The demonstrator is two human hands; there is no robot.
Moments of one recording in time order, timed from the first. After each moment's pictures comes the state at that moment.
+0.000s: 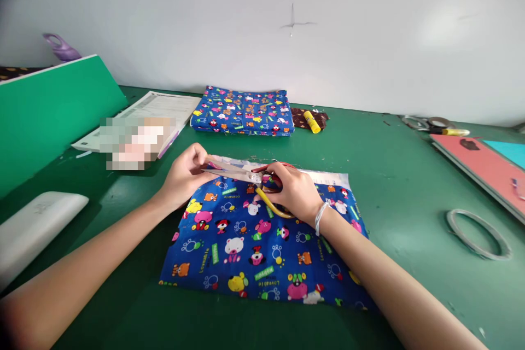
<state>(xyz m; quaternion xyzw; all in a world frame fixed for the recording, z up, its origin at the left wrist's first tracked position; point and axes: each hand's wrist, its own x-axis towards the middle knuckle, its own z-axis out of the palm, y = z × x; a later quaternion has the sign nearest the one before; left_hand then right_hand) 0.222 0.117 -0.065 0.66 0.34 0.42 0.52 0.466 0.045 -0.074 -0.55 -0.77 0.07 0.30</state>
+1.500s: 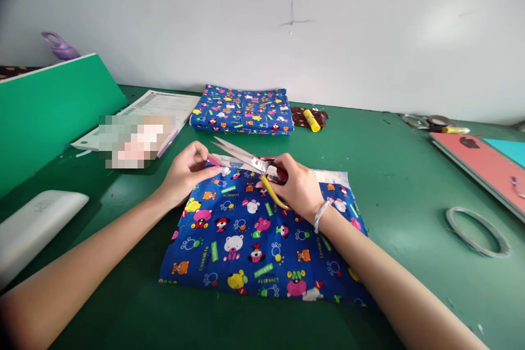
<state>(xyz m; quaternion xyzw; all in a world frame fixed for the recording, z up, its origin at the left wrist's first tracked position) 0.220 0.119 -0.068 0.65 0.35 0.42 0.53 0.470 0.048 -0.080 -0.60 -0.72 0.05 0.35</state>
